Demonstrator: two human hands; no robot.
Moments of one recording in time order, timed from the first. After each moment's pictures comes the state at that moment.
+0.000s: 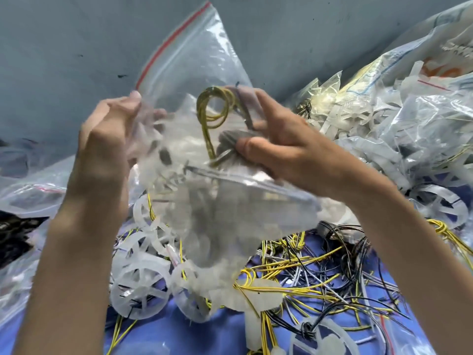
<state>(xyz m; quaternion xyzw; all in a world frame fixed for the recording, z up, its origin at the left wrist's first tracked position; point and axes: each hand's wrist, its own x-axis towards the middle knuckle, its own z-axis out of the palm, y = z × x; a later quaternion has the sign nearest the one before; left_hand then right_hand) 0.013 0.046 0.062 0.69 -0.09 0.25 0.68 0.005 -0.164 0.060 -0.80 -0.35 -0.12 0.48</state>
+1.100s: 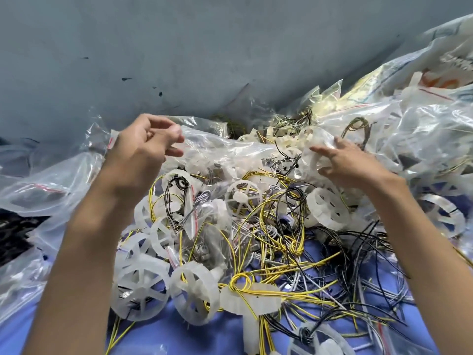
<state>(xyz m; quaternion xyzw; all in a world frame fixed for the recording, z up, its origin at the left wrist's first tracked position) 0.017 0.044 0.055 0.80 -0.08 0.19 0.56 0.097 -0.278 -0.011 -0.99 0.03 -0.04 0.10</state>
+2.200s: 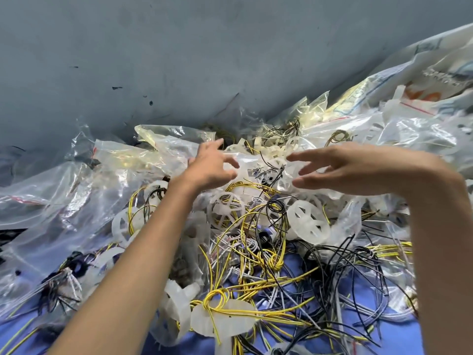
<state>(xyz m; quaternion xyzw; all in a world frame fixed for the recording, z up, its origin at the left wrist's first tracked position) 0.141 -0.039 0.006 0.98 -0.16 0.06 0.14 0.013 -0.264 0.081 -0.97 -0.14 0.10 0.15</state>
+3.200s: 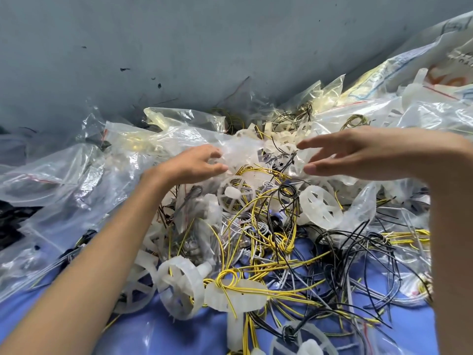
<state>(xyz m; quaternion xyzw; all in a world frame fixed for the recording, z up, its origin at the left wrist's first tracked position) 0.125 0.013 0.001 0.97 -0.20 -0.03 0.16 0.012 -0.257 0.080 -0.97 -0.15 0.12 0.15</state>
